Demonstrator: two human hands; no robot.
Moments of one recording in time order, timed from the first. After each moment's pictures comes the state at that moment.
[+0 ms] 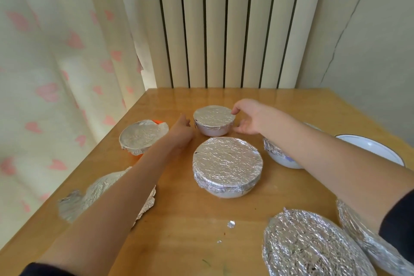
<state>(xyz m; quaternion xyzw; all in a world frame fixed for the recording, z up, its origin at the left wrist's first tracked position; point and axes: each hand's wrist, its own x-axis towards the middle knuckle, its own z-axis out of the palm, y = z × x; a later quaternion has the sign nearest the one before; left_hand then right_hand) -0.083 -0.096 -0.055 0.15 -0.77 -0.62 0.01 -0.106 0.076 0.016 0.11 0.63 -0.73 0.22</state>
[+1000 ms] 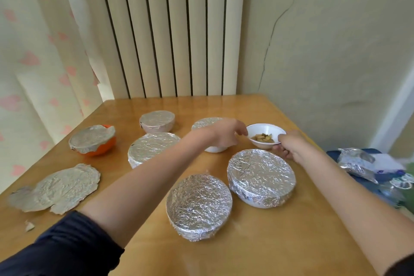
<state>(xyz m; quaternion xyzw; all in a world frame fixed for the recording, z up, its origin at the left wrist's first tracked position) -0.030 0.147 0.017 -0.25 -0.96 -0.14 -0.04 -0.051 0.347 -0.034 0.20 0.82 -0.53 0.00</state>
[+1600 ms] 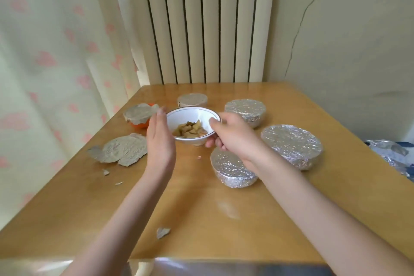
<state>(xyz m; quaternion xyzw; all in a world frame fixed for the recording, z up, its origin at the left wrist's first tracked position) 0.158 0.021 -0.006 0.14 -0.69 -0.64 0.32 0.142 0.161 0.027 -0.16 0.77 -0.61 0.07</state>
